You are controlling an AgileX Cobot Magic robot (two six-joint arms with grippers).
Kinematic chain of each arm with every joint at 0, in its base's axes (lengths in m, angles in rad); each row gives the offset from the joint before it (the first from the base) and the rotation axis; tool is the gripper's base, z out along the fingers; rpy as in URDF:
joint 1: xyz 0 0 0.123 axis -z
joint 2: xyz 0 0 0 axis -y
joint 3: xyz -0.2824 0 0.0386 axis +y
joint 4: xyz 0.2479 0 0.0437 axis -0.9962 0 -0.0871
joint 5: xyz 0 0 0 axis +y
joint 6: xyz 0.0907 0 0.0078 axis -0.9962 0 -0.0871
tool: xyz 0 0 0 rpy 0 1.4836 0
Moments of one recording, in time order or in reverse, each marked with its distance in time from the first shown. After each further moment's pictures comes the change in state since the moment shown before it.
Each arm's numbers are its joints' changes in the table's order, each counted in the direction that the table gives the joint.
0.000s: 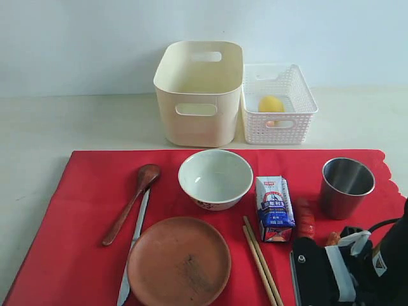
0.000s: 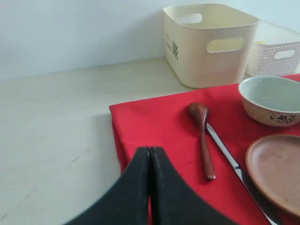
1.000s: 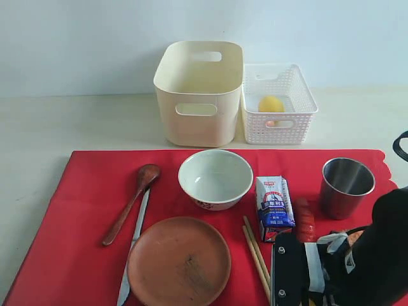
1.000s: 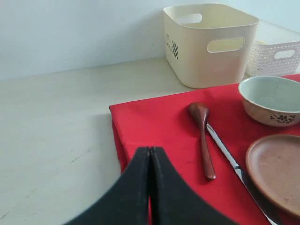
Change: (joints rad) left arm 0.000 0.000 0.000 0.000 0.000 0.000; right arm -0.002 -0.148 0.002 -0.120 -0.172 -0.004
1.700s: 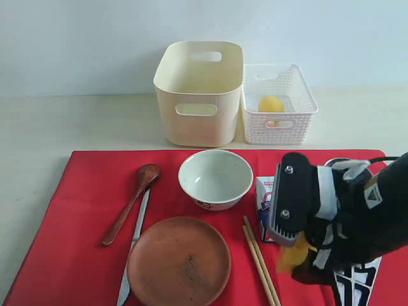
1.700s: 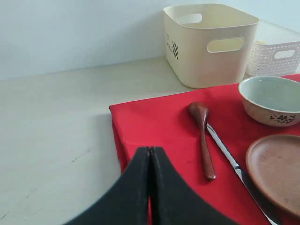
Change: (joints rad) left arm 0.000 0.000 0.000 0.000 0.000 0.000; right arm 0.000 0.271 -0.164 0.078 0.173 -0.164
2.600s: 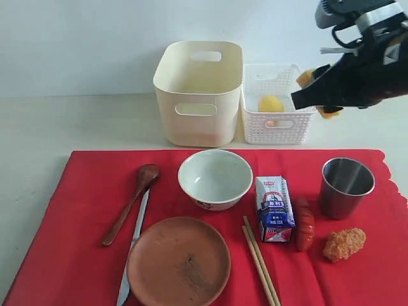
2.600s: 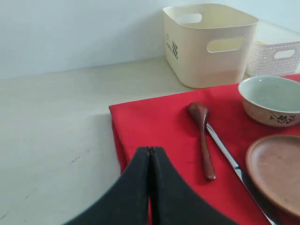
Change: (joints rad) left arm 0.000 0.000 0.000 0.000 0.000 0.000; right arm 0.293 -0.136 -0.295 0.316 -0.334 -0.810
